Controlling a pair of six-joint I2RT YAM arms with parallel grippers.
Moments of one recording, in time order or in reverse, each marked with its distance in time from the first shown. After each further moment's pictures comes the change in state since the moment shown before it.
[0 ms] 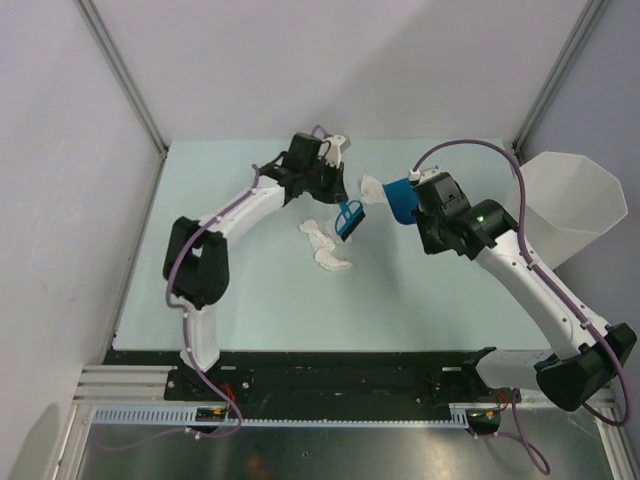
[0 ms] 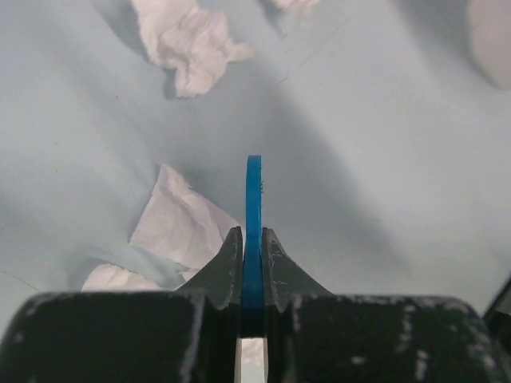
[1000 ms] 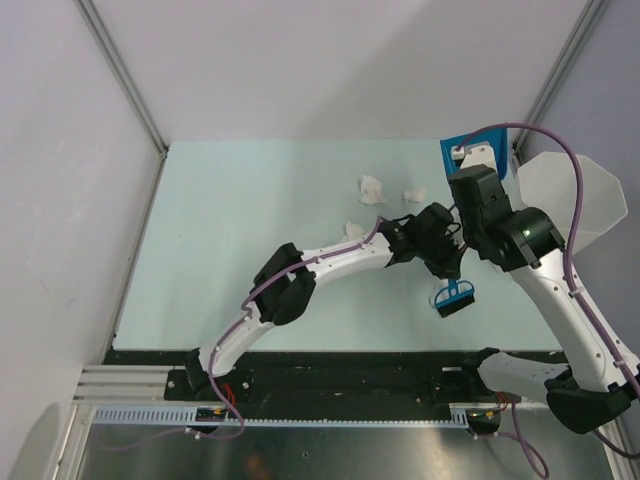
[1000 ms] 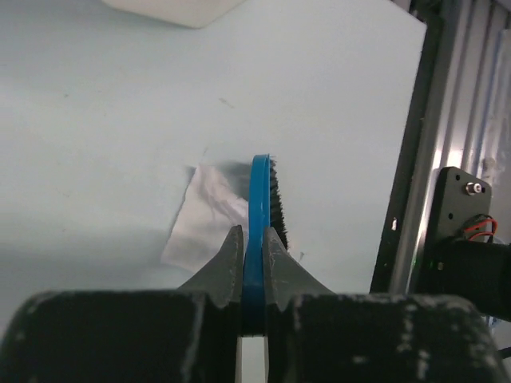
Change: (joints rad) left arm -0.539 0.403 0.442 0.051 0.092 -0.032; right arm -0.047 -0.112 0.106 -0.014 0.367 -0.095
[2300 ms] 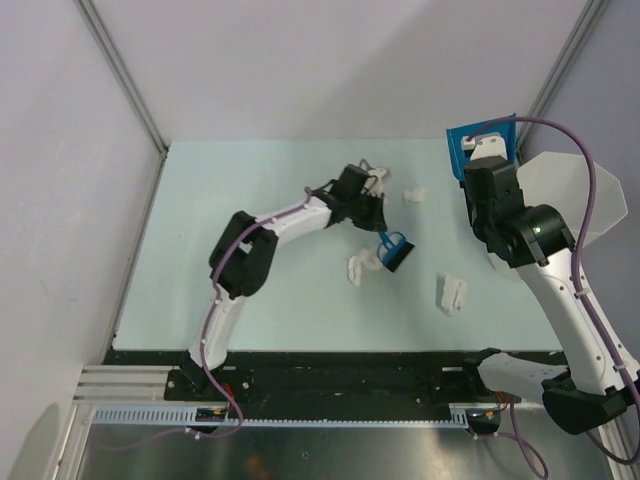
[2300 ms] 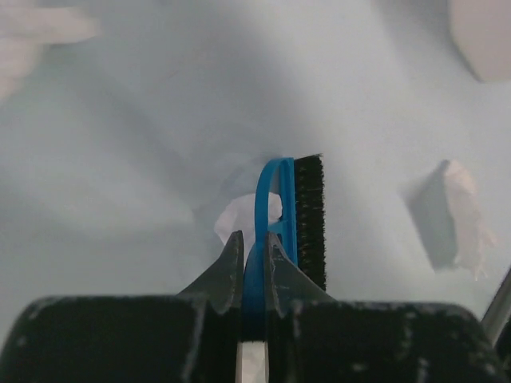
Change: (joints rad) left arm 0.327 -0.121 -0.318 0.097 -0.074 -0.158; right arm -0.086 -0.013 0.037 0.043 -0.080 -0.053
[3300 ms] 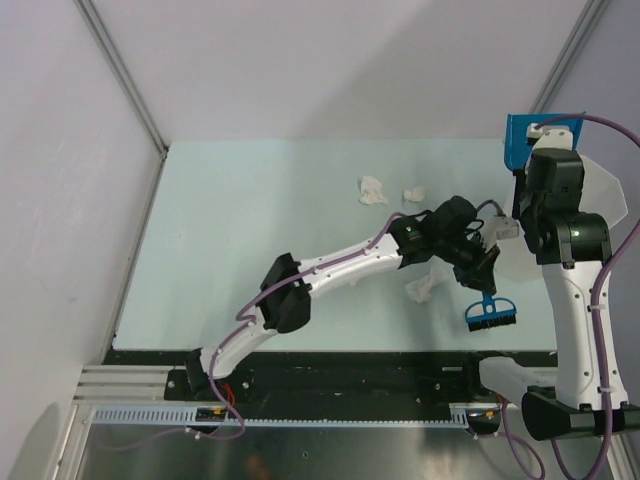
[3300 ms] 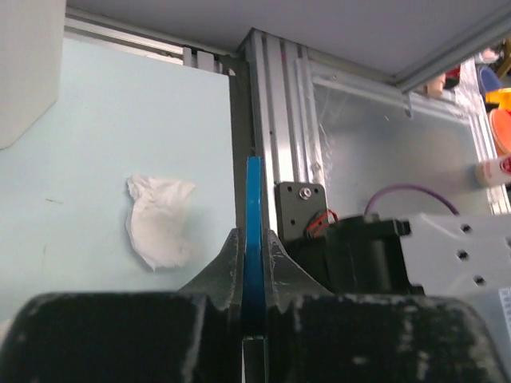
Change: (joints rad) left arm -0.389 0.118 0.565 -0.208 0.335 0.145; right arm -0.387 -0.040 0.011 0.073 -0.214 -0.059
